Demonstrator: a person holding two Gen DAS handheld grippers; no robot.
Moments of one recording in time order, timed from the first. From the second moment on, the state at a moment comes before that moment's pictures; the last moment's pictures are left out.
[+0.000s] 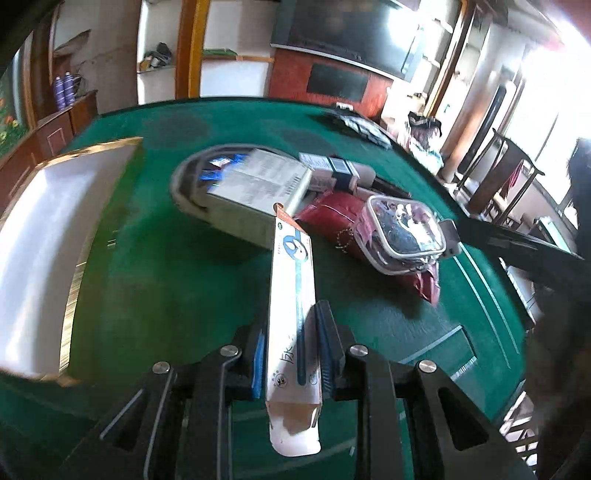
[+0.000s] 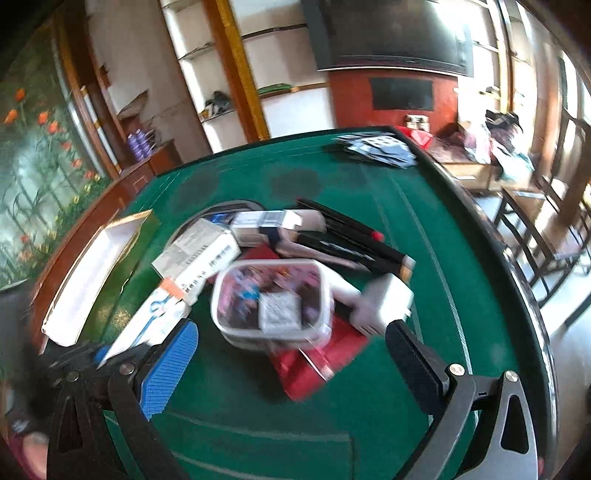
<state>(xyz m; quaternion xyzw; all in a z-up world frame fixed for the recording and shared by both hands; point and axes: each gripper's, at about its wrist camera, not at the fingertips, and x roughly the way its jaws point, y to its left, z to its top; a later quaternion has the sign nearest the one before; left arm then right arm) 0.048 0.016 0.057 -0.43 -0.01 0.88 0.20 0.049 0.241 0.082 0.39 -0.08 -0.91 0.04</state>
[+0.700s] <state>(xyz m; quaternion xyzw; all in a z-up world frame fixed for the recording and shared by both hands) 0.086 -0.125 0.105 -0.36 -0.08 0.92 0.15 -0.009 0.170 0.049 0.47 0.02 -0.88 0.03</state>
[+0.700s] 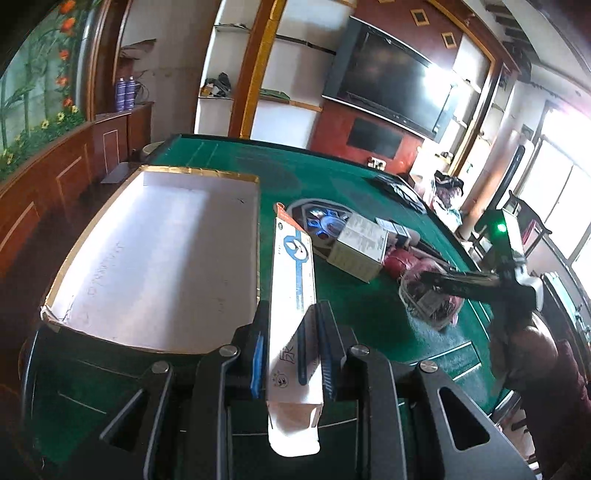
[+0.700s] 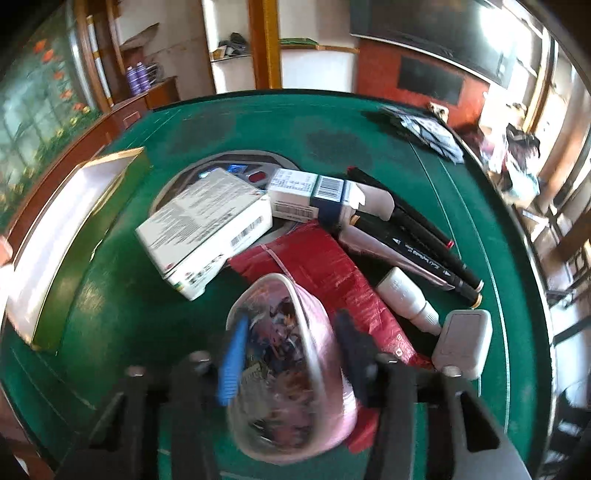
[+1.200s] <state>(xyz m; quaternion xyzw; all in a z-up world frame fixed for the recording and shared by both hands) 0.087 -0.167 0.136 -0.33 -0.09 0.93 0.11 0.027 0.154 0.089 0.44 -0.06 -0.89 0.12</state>
